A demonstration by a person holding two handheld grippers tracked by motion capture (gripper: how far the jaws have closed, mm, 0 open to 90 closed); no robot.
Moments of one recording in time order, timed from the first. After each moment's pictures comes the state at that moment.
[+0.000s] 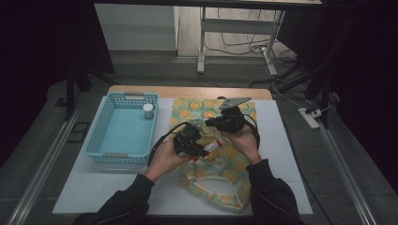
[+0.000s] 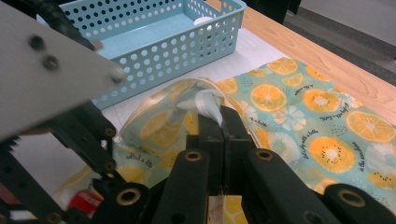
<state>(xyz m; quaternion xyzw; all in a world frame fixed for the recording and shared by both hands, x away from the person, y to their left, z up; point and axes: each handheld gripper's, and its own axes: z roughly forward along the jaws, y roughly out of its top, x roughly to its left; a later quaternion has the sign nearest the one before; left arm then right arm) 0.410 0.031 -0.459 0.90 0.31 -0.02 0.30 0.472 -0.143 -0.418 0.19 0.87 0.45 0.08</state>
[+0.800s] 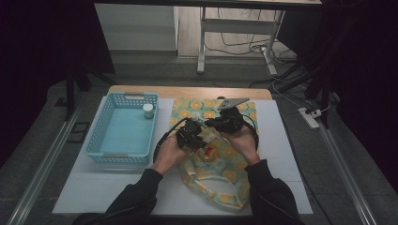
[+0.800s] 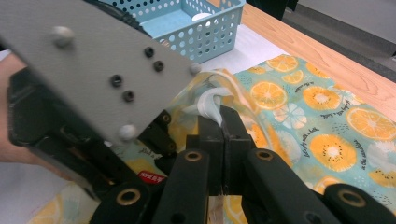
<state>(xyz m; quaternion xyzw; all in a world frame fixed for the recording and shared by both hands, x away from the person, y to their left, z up) 0.442 0.032 -0.481 0.89 0.35 0.04 0.29 0.472 -0.139 -0.421 0.20 0.87 0.45 0.08</state>
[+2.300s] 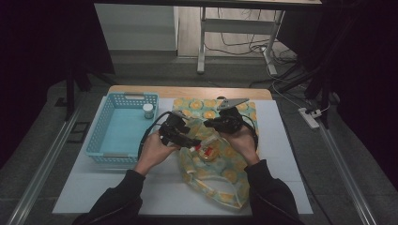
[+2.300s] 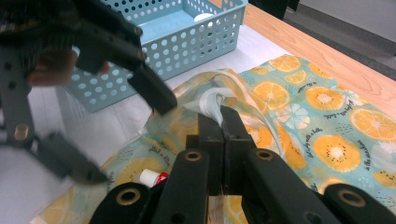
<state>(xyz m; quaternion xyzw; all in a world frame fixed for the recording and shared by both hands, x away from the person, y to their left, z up) 0.423 0.090 -0.445 0.85 0.36 0.02 0.38 0.471 -0.138 -0.421 0.20 0.87 0.45 0.08</state>
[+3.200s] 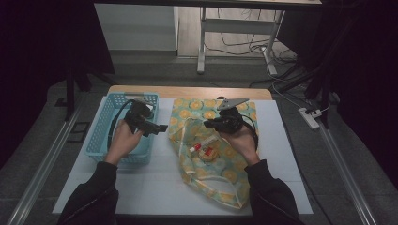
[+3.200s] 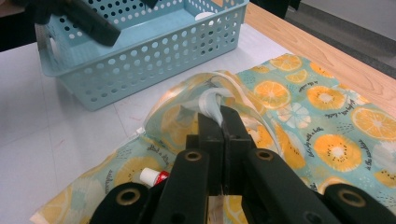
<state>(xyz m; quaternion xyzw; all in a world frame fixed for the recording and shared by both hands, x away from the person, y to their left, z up) 0.439 0.197 -0.438 0.82 0.43 0.10 0.36 0.471 -0.138 -0.422 0.20 0.87 0.45 0.08</state>
